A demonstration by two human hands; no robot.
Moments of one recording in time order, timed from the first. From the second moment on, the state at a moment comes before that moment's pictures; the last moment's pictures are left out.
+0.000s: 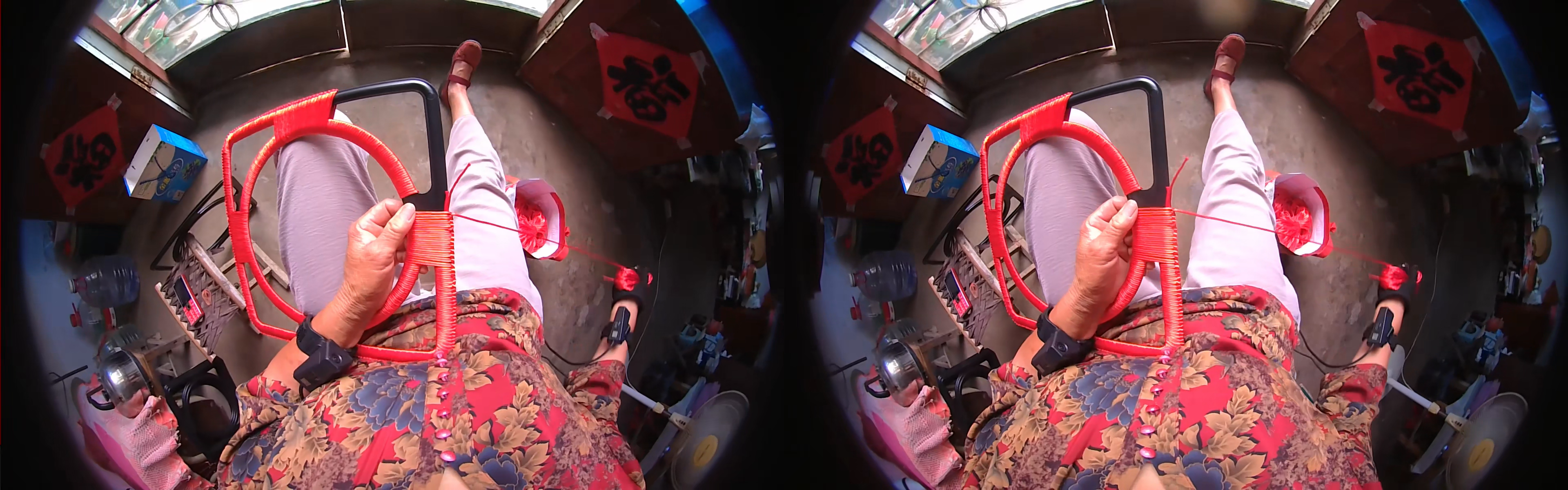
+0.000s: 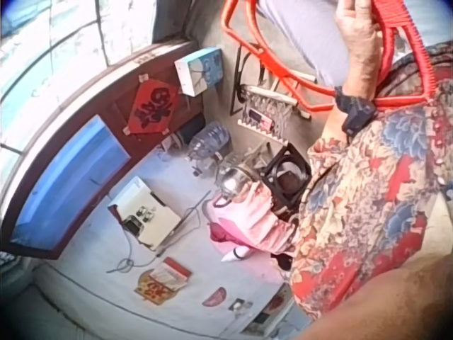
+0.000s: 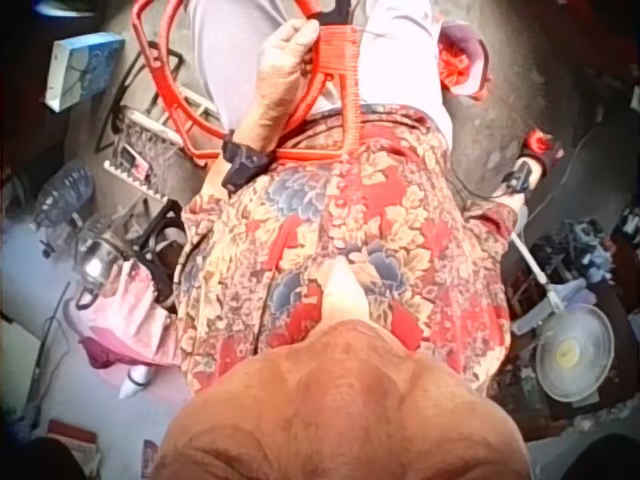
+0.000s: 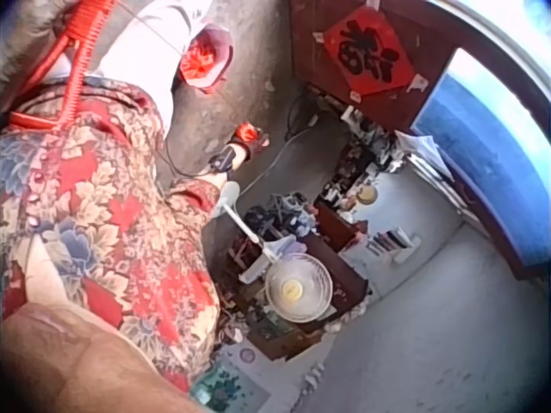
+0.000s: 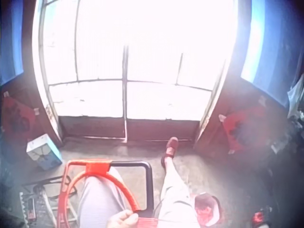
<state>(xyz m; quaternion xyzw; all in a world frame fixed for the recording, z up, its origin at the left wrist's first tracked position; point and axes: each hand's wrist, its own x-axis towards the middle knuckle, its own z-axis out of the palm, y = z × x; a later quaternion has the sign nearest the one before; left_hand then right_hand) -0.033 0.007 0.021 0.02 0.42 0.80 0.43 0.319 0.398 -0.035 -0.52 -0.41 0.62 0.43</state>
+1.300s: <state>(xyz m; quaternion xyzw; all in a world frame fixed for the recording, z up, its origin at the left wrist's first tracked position) -0.029 0.005 0.019 0.07 0.53 0.80 0.28 0.123 0.267 0.024 -0.24 -0.94 0.18 0.17</state>
